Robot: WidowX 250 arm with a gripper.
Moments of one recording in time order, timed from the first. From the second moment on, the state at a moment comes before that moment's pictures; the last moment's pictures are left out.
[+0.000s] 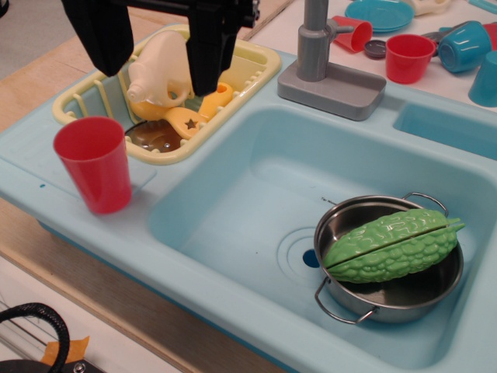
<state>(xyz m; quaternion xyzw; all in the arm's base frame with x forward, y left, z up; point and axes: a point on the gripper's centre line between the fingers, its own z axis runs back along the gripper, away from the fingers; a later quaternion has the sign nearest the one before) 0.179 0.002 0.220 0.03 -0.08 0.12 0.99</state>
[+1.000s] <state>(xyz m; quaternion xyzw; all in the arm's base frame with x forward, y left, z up) 0.162 0.025 0.178 0.03 -0.01 0.18 0.98</state>
